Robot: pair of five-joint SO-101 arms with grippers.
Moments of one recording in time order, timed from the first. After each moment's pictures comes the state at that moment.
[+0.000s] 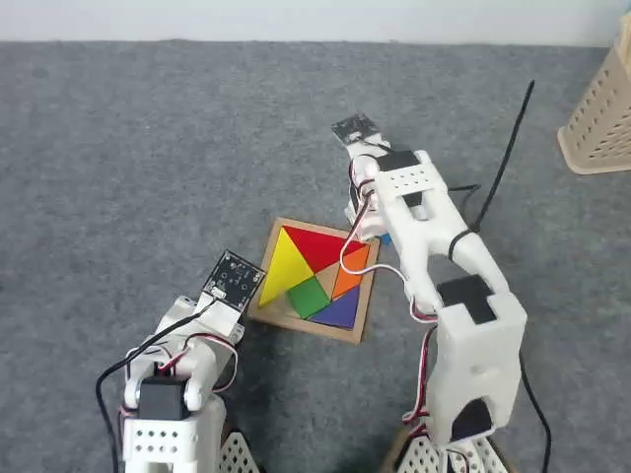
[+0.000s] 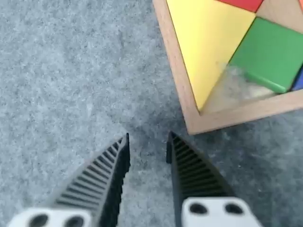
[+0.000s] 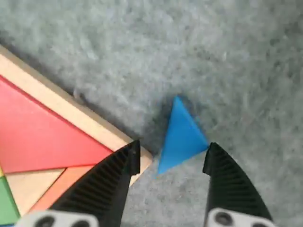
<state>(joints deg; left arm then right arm) -4.3 -103.5 97.2 73.6 -23.1 -19.3 26.1 -1.2 65.2 10.9</state>
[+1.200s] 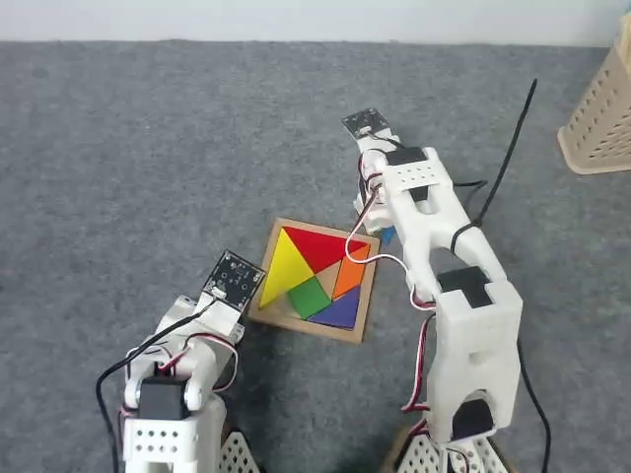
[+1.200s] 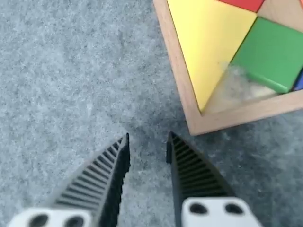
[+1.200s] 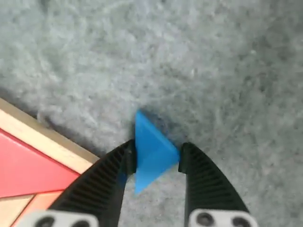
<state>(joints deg) -4.3 -103.5 97.2 73.6 -23.1 -17.1 30.7 -4.9 63.6 11.6</state>
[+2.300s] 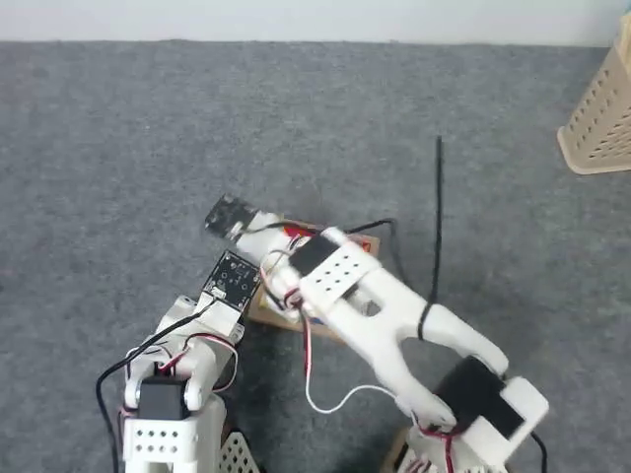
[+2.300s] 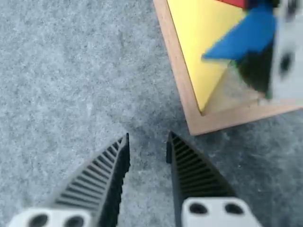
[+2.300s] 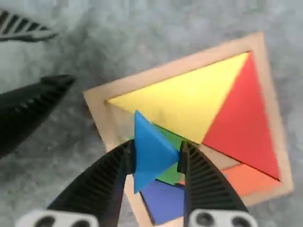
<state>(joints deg) -4.3 -103.5 97.2 73.6 -23.1 -48.4 -0.8 26.0 57.1 14.4</state>
